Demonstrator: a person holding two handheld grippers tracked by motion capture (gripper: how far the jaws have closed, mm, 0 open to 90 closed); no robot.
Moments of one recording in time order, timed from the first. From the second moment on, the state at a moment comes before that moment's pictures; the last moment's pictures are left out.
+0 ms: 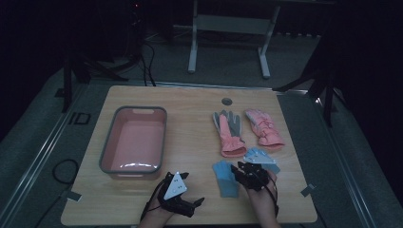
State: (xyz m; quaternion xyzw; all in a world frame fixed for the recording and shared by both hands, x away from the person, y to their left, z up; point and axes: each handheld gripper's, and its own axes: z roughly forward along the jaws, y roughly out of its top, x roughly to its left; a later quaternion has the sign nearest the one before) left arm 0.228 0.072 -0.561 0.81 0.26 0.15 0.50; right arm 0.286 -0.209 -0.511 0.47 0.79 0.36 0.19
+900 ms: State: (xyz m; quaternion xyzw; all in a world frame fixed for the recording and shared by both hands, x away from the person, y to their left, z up) left arm 0.229 0.073 -0.561 0.81 0.27 0.15 0.50; right arm 0.350 -0.314 -0.512 0.37 0.85 0.35 0.17
